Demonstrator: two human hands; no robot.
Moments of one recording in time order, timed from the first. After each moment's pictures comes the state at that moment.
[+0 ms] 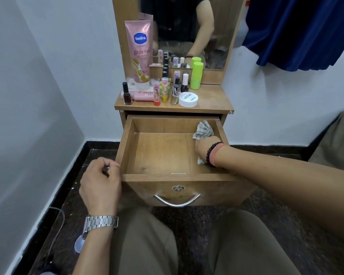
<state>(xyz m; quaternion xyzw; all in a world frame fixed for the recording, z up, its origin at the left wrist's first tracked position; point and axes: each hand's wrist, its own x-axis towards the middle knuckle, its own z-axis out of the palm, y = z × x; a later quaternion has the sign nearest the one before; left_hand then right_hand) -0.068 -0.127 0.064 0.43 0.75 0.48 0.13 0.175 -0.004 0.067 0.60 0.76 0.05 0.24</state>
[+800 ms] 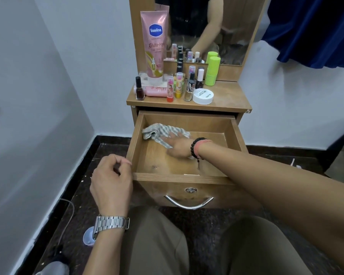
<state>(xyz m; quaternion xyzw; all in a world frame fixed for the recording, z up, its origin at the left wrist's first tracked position) -0.068 -0.127 0.064 0.43 0.76 0.47 0.11 0.088 0.020 0.068 0.51 0.83 -0.14 0.16</state>
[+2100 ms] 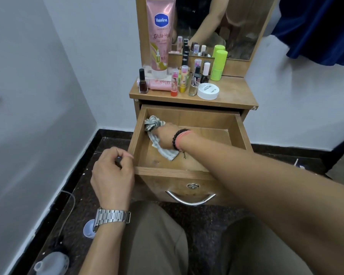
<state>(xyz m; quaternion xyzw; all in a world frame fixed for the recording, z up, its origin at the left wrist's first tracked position) -0.068 -0.124 0.062 0.43 0.76 0.47 0.10 0.044 0.036 0.070 0.49 0.86 -0.07 0.13</state>
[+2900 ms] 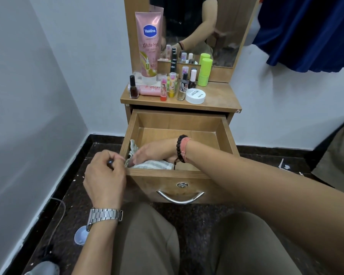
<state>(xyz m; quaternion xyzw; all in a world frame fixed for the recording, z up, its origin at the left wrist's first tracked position) -0.065 -0.125 0.064 0.43 0.77 0.47 0.10 0.047 -0.021 0.091 0.41 0.73 -0.53 0.09</state>
